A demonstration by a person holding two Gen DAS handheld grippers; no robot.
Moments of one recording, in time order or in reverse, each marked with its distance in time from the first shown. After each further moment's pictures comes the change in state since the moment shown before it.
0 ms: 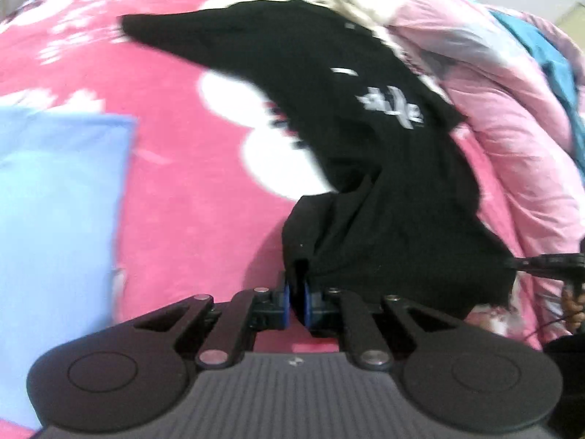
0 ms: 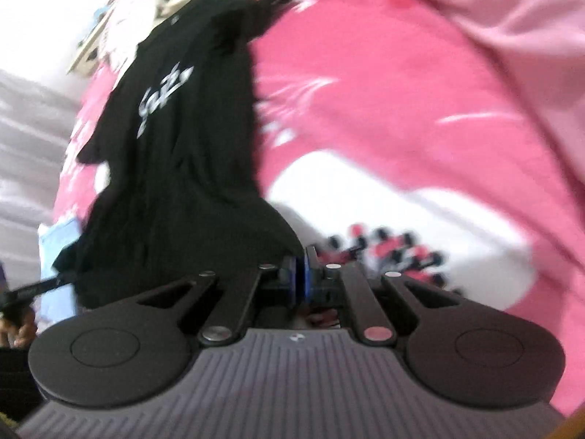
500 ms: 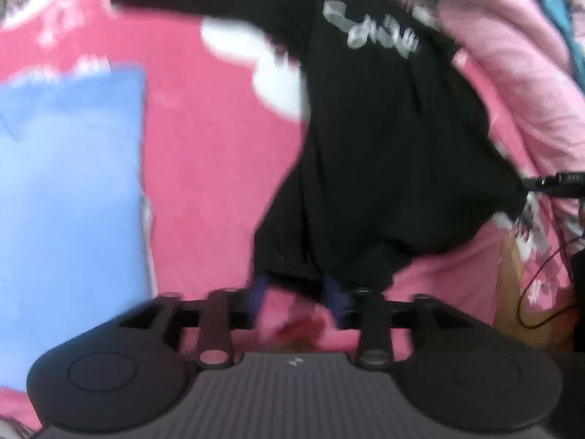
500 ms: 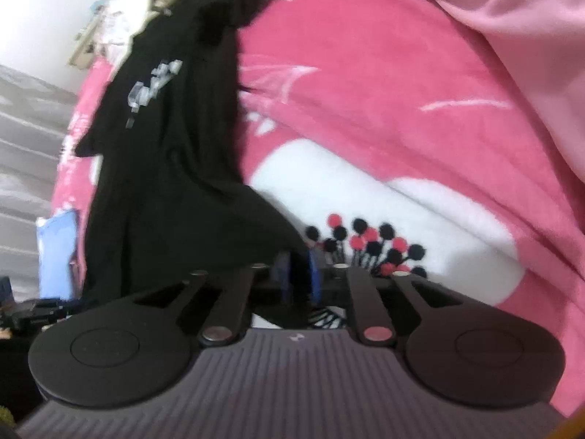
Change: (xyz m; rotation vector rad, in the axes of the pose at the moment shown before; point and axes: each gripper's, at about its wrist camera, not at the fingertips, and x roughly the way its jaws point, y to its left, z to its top) left arm -0.026 0.008 -0.024 0.161 0.104 0.041; right arm -0.003 -0.015 -0.002 -0.023 0.035 0.032
